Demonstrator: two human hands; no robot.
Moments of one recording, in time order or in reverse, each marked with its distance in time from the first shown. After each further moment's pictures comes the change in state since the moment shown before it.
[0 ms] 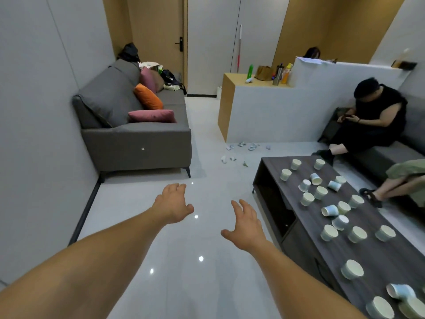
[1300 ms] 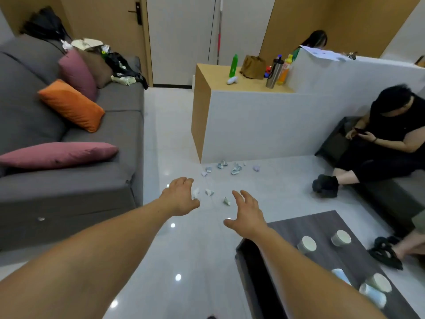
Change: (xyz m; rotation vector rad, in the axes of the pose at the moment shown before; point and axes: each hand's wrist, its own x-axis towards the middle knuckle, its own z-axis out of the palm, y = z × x) left_hand 0.813 0.181 -0.023 -0.037 -0.152 0.137; right_hand 0.776 0.192 -0.144 -0.043 -0.070 0.121
